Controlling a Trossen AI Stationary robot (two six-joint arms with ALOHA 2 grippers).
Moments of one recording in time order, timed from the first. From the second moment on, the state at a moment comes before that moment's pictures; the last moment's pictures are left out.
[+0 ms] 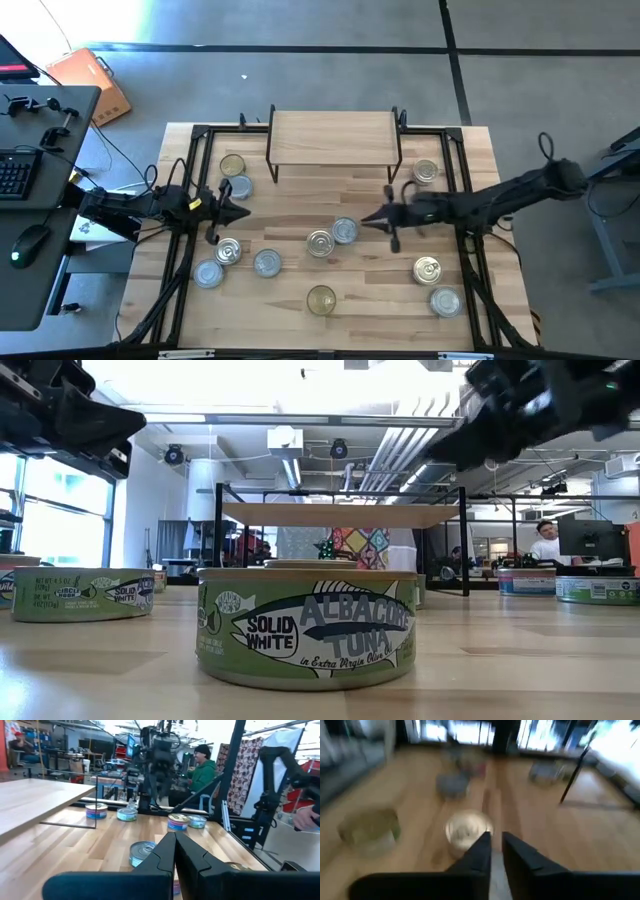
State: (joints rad) left arm -0.11 0.01 0.01 0.07 -0.06 -0.12; right arm 0.14 1.14 0.43 0.35 0.07 -0.08
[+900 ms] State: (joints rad) left arm -0.11 0.04 0.01 0.07 -0.10 -0.10; right arm 0.23 1.79 0.60 0.55 0.26 -0.32
